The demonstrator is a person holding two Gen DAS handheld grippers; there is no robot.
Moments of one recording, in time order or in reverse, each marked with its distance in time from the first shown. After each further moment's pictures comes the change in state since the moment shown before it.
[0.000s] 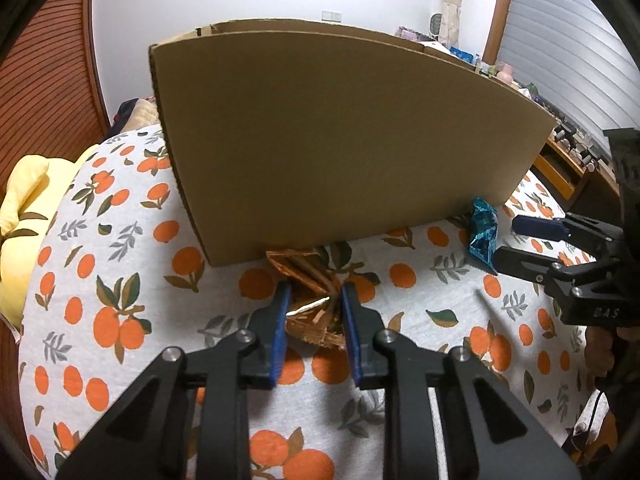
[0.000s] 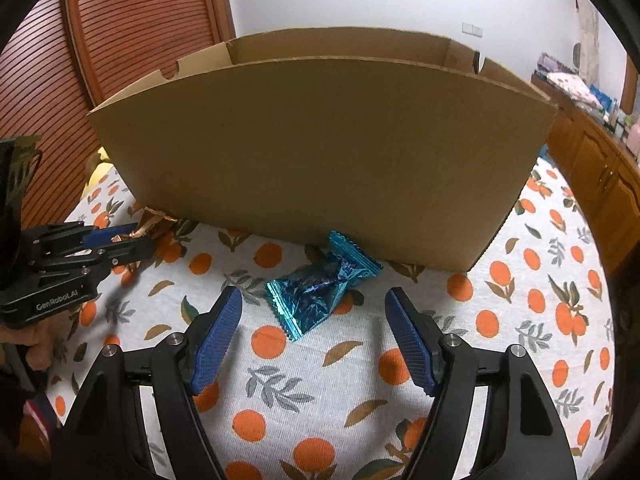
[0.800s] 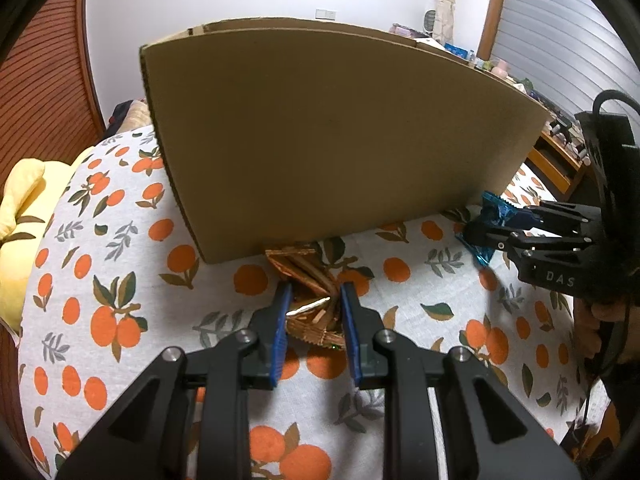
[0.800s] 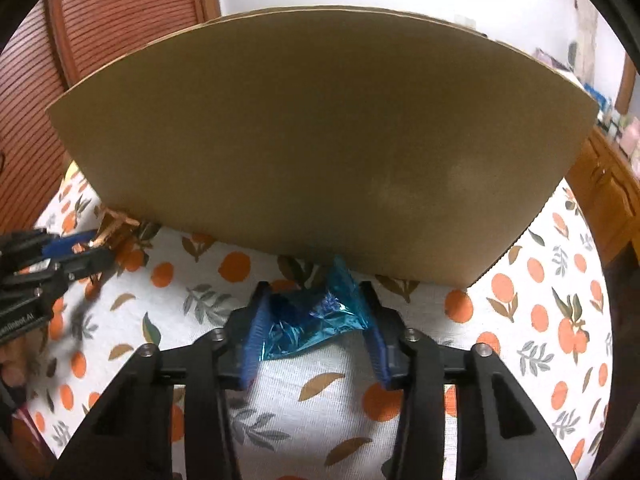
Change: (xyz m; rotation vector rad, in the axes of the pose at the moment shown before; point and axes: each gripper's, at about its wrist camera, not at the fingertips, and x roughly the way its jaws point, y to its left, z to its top) left arm -0.002 -0.006 -0.003 0.028 0.005 -0.008; right arm 0.024 0.003 0.010 -0.038 0.034 -0.067
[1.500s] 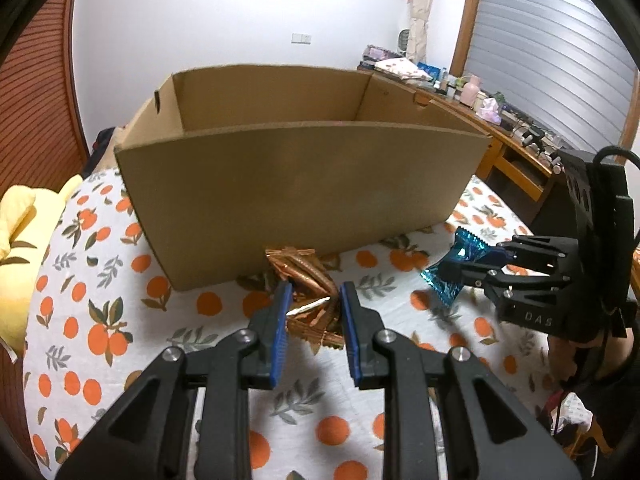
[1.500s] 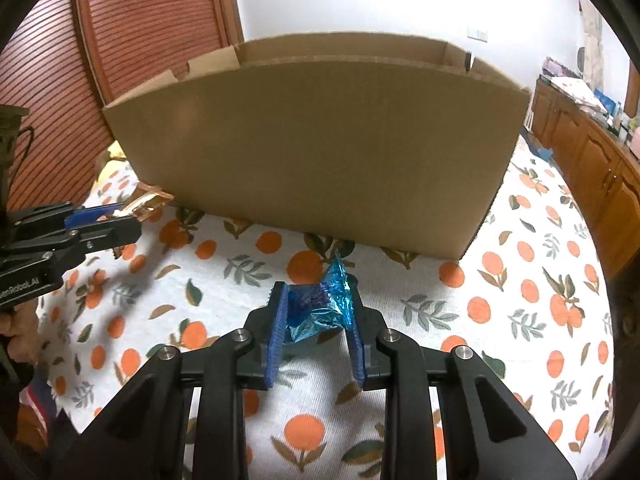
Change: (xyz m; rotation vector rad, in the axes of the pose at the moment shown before) left arm -0.043 -0.031 0.011 0.035 -0.087 -0.081; right arm -0.047 -0.011 -0.026 0.006 -0.083 0.086
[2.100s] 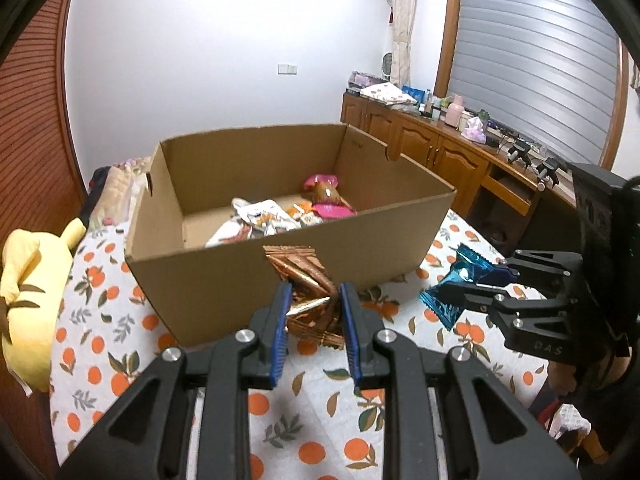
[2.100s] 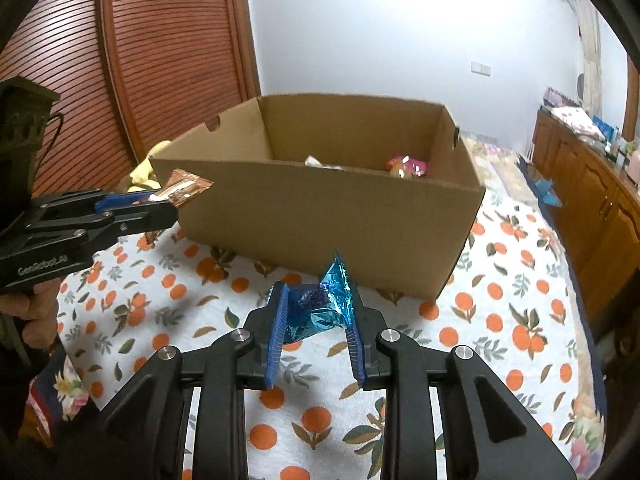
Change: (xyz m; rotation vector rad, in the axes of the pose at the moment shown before) left arm -0.034 -0.016 0.041 0.052 -0.100 -0.013; right arm -0.053 0.014 0.020 -0.042 -0.118 0.011
